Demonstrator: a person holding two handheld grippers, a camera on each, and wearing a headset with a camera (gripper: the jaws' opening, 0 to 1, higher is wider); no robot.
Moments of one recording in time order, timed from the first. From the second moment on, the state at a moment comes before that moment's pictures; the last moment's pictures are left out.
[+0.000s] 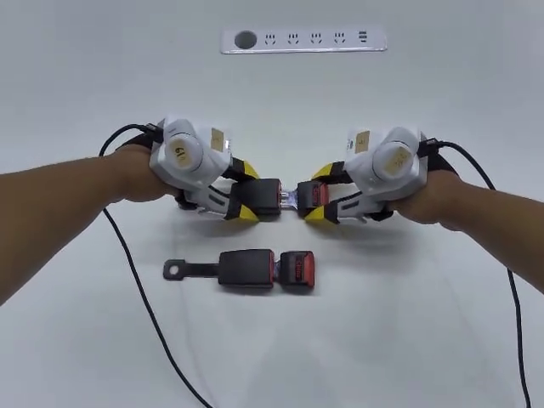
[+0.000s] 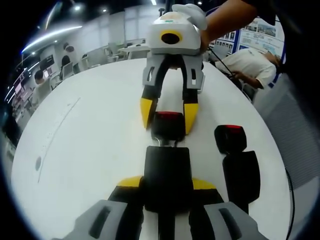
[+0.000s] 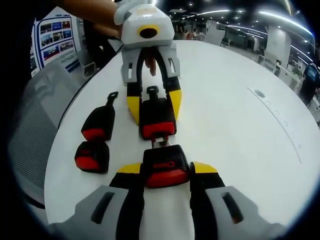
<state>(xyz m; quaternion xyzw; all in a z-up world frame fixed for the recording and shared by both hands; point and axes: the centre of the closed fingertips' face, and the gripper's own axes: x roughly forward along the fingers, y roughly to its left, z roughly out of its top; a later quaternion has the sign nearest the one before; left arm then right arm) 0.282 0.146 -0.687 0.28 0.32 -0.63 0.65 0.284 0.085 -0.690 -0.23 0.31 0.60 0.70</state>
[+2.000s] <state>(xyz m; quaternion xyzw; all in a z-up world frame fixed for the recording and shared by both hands) 0.281 0.145 -0.688 0.28 0.32 -0.63 0.64 0.279 -0.037 -0.687 -0.22 0.31 0.59 0.72</state>
